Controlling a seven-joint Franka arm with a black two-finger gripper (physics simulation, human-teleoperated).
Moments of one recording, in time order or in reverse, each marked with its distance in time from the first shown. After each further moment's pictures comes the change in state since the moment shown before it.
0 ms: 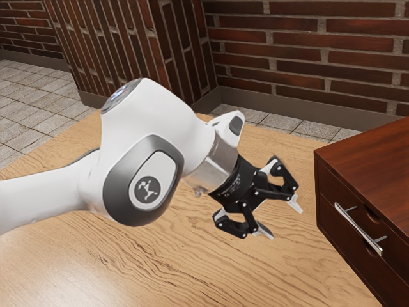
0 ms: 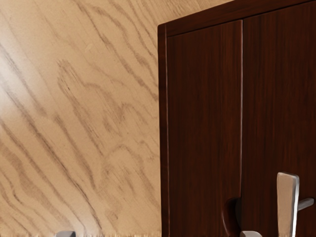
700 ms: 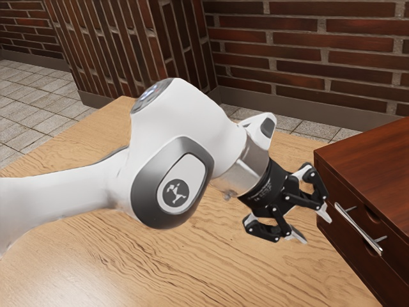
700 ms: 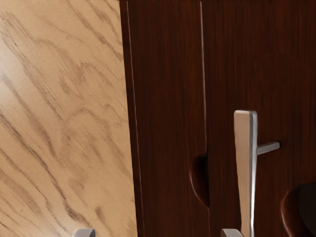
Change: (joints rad) arm -0.004 0.073 -0.067 0.075 0.016 0.008 -0.021
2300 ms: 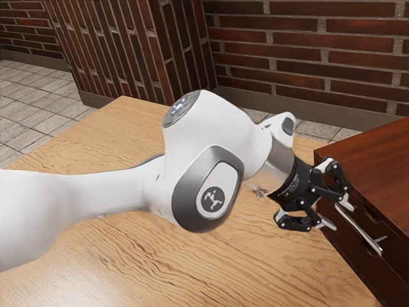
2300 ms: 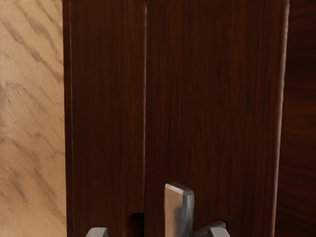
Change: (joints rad) arm 0.009 0.172 -0.041 0.091 0.040 0.177 -0.076
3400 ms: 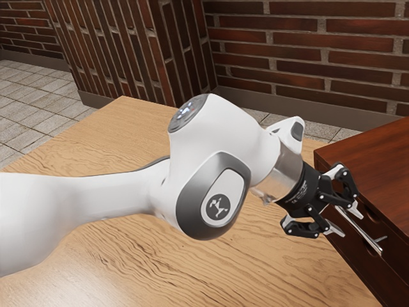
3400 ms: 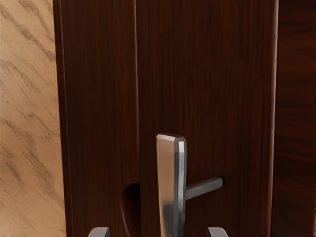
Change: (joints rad) arm -0.020 0.004 -0.005 0.002 0.019 0.007 -0.001
